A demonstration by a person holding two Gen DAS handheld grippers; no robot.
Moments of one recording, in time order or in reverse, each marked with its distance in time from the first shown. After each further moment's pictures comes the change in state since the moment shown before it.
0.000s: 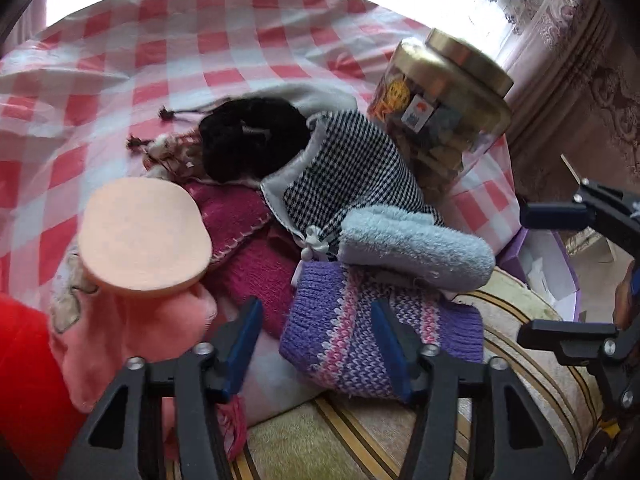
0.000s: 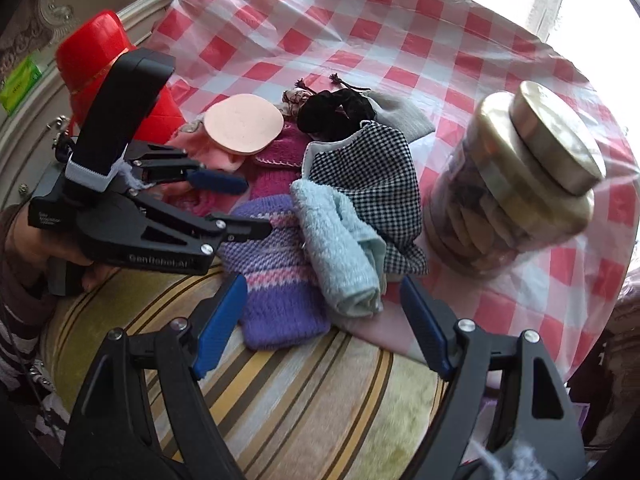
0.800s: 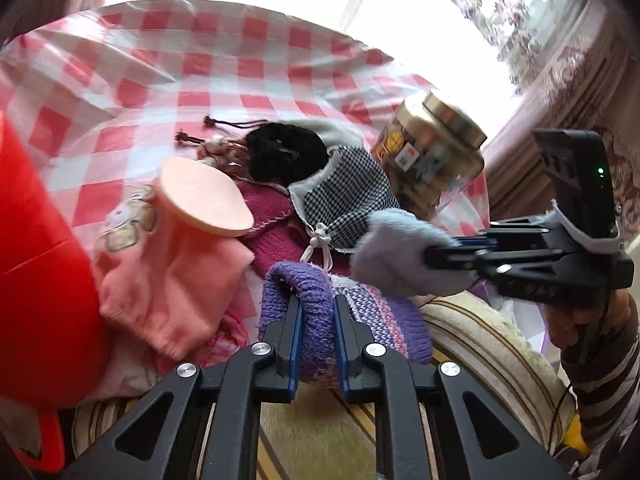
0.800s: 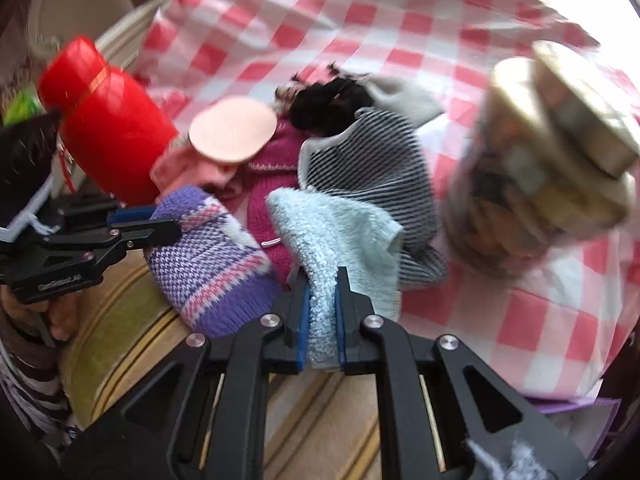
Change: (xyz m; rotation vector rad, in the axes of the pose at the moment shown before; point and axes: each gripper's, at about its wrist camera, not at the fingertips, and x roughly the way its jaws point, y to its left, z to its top) left arm -0.071 0.016 -0.046 -0.158 -0.183 -0.049; right arm 0.035 -0.016 0.009 0.070 0.034 0.090
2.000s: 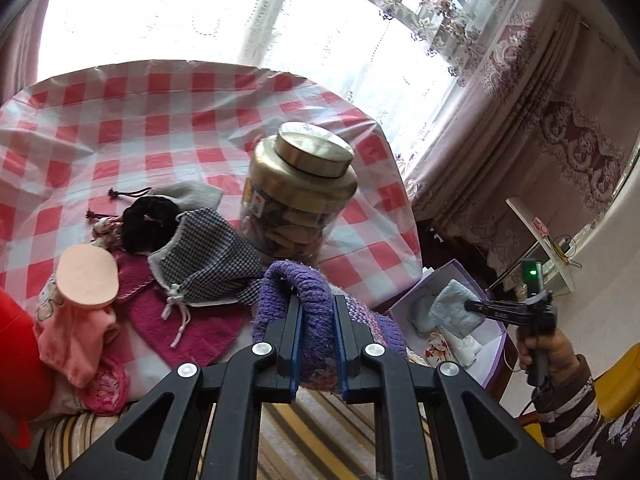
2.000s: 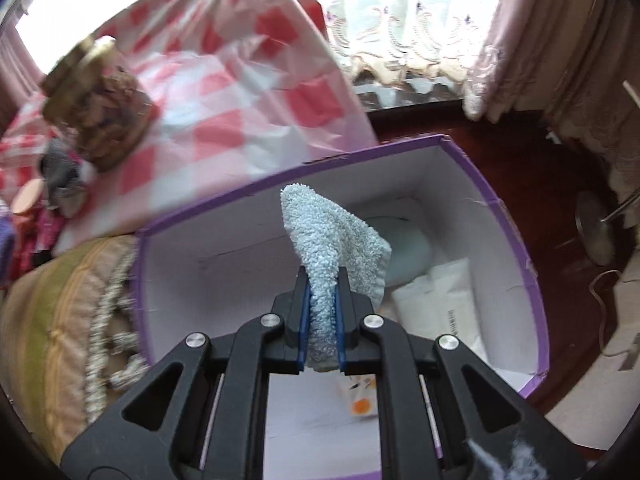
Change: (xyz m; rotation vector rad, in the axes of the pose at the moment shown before) left arm -0.014 -0.145 0.030 0.153 -0.048 -0.087; right arm -0.126 -0.243 -0.256 0.661 -0.082 -0.306
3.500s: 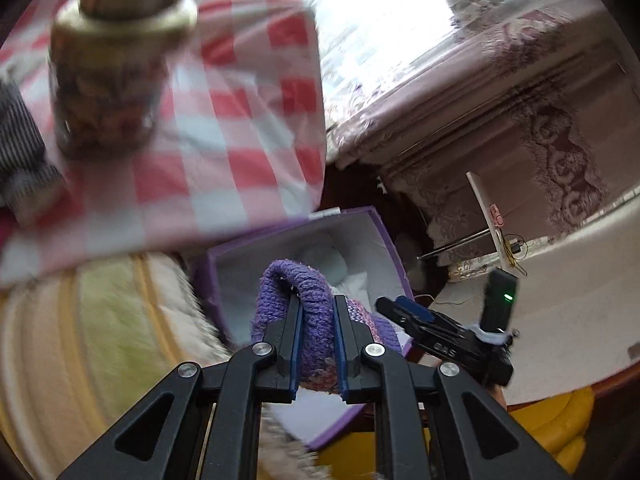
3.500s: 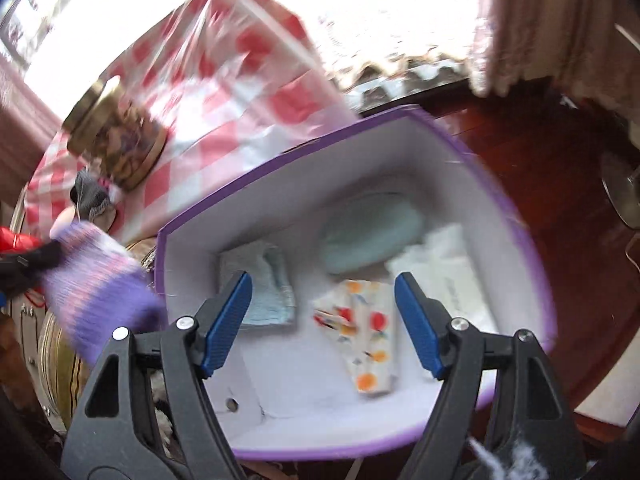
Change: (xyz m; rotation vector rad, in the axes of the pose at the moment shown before) left arm 0.151 -0.148 -0.021 -0.258 0.309 -0.219; right arm -0.019 -0.076 -0.028 0.105 -0.010 0.115
